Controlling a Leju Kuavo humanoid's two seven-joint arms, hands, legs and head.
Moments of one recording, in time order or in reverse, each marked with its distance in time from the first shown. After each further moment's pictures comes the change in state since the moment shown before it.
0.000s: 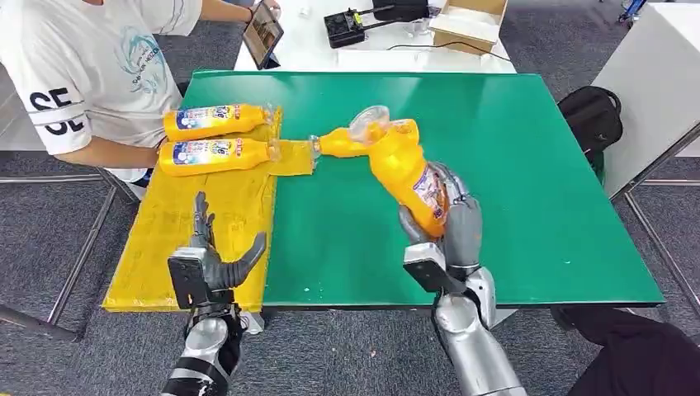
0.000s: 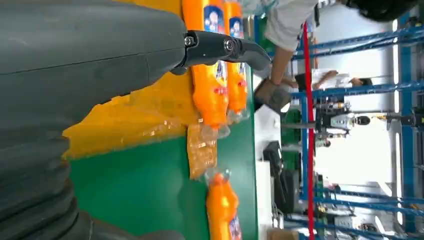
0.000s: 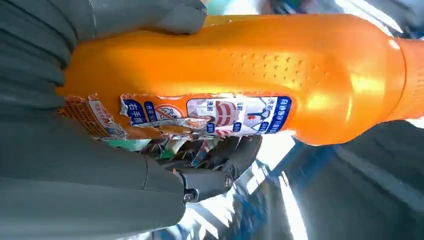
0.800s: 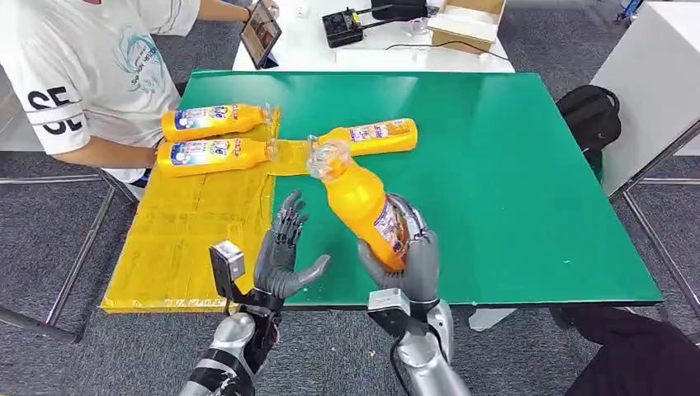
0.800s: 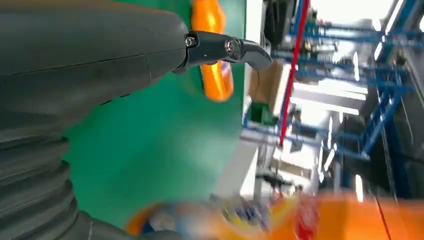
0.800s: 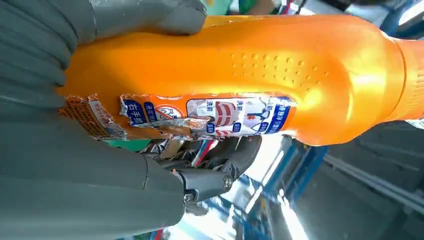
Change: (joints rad) left arm -0.068 -0.042 -0.111 0.143 0.121 -0.550 0.003; right arm 0.093 0.119 0.117 0.084 -0.022 -0.006 -0.096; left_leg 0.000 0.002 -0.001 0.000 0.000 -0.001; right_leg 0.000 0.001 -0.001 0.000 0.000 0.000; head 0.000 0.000
